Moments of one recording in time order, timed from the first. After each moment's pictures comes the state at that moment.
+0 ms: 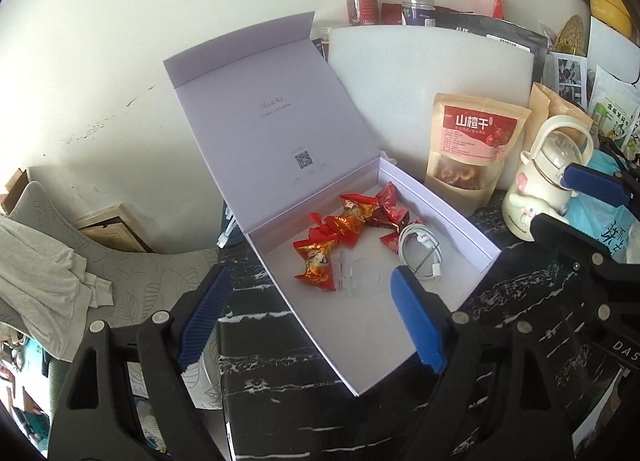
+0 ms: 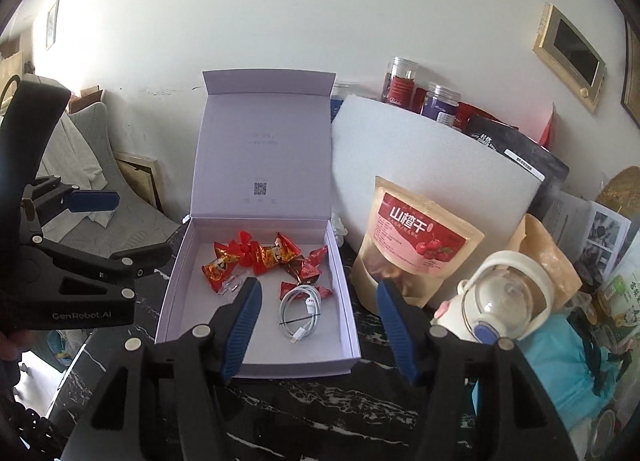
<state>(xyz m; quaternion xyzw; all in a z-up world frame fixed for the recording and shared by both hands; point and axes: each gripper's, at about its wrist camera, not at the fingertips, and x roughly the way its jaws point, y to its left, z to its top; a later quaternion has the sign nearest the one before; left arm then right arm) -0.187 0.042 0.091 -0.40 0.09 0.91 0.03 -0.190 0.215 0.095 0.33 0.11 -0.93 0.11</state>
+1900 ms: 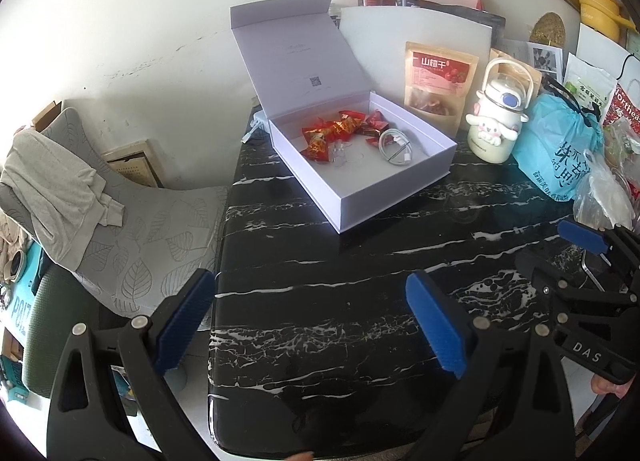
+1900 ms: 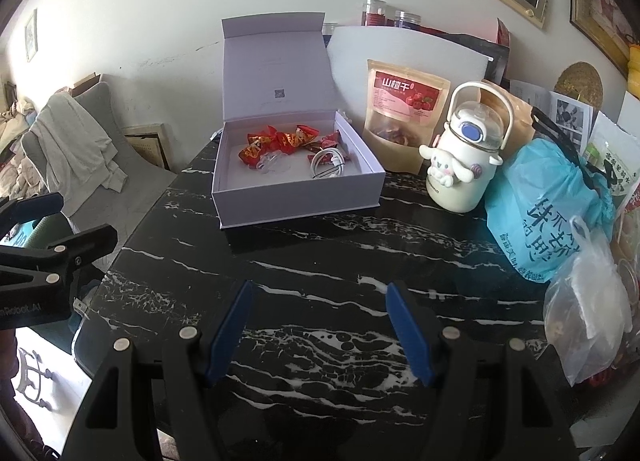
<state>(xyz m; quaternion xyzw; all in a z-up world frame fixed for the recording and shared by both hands) 0.008 0.018 0.052 -0.40 0.04 0.92 0.01 -0.016 0.213 0.026 0.39 0.05 -0.92 0.07</state>
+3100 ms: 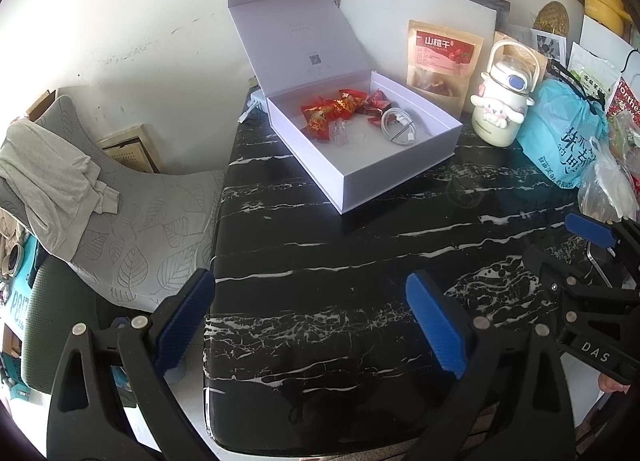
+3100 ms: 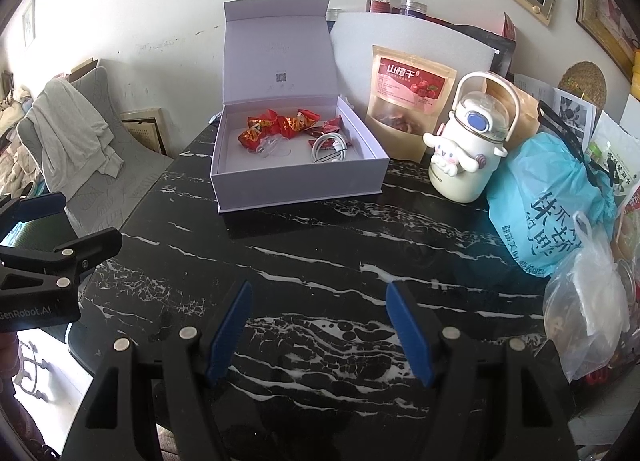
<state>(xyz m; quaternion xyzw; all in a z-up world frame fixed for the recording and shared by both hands) 0.002 0.014 0.035 -0.42 0.04 0.90 0.01 -0.018 0.207 0.017 0.41 0.07 -0.91 0.07</state>
